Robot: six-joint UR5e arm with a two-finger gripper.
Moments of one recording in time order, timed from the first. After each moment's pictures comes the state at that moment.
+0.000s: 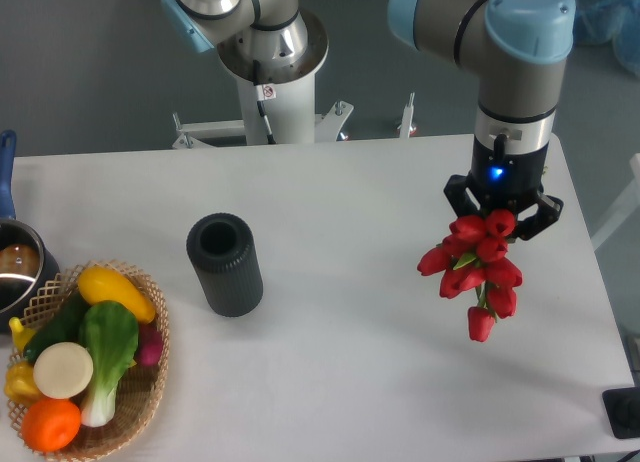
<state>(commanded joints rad) 2.68 -1.87 -1.43 -1.13 1.47 1.14</state>
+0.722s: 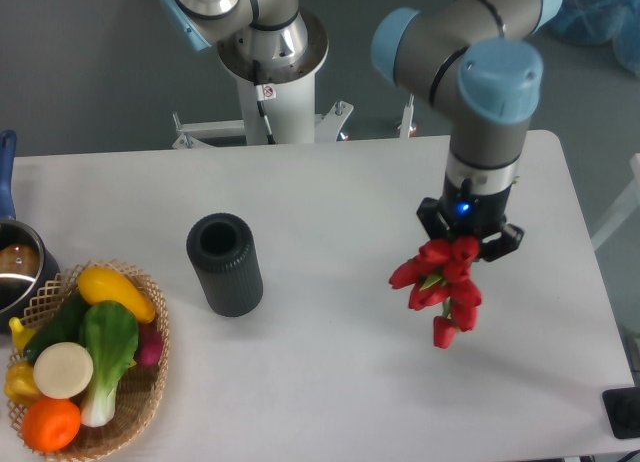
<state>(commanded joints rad) 2.61 -1.97 -1.50 -1.08 1.52 1.13</state>
